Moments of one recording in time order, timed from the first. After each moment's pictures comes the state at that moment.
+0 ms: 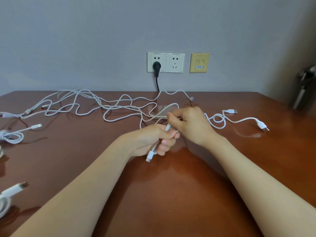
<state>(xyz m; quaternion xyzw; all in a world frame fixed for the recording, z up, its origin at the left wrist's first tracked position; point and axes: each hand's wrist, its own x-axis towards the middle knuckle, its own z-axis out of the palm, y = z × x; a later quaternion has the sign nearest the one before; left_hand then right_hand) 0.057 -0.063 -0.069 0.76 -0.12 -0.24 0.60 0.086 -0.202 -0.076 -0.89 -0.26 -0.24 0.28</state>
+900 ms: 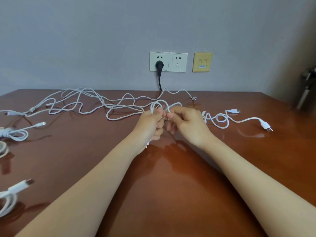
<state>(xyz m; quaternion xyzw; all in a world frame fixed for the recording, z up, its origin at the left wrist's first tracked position) 0.075 -0.059 -0.082 0.65 -0.05 -0.02 0.75 0.085 -0.189 -0.082 -0.86 -0.23 -0.17 0.42</state>
